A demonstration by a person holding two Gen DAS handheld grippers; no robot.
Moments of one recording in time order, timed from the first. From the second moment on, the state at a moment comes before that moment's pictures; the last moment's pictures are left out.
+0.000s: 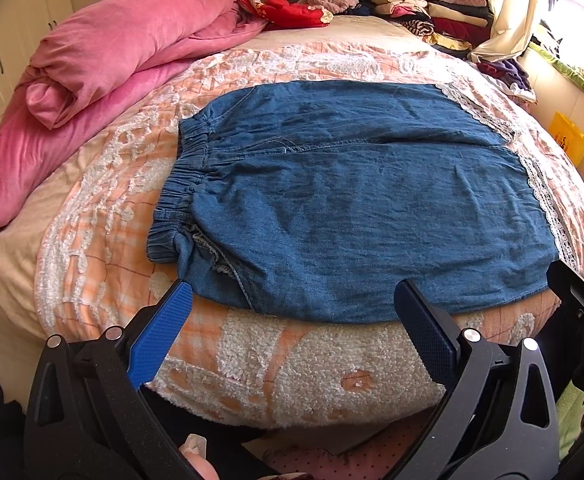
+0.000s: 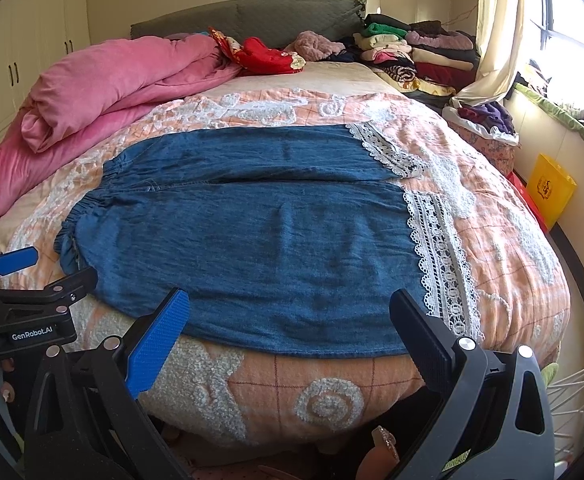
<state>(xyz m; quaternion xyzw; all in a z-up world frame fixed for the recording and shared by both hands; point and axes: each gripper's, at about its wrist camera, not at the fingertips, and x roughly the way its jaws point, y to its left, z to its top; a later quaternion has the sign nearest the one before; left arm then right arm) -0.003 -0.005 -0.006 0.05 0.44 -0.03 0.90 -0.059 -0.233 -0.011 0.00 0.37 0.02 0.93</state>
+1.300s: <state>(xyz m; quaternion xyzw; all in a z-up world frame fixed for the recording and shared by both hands) 0.058 0.025 -0.012 0.02 0.44 -0.04 0.90 0.009 -0.223 -0.005 0.00 0.40 0.07 0.91</state>
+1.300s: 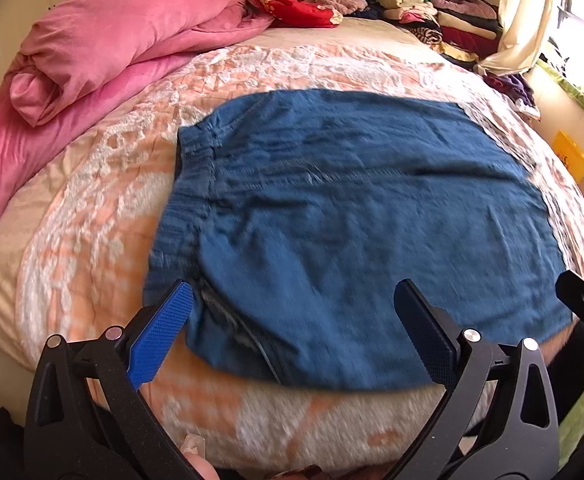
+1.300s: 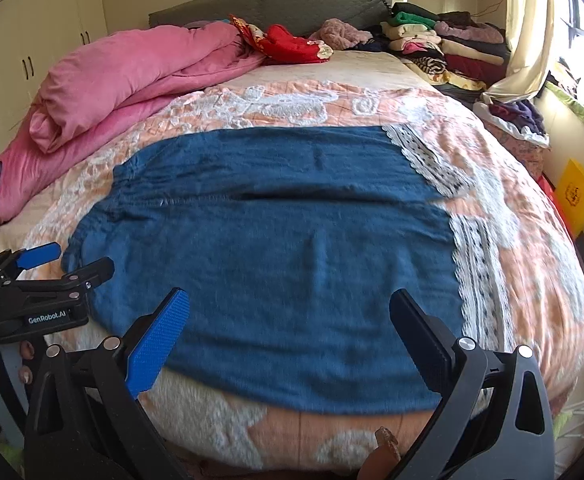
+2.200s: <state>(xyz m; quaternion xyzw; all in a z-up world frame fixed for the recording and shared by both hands) 0.212 0.103 0.008 -0.01 0.43 0.01 0.90 0.194 -0.179 0.034 -0.03 0.40 0.15 0.90</state>
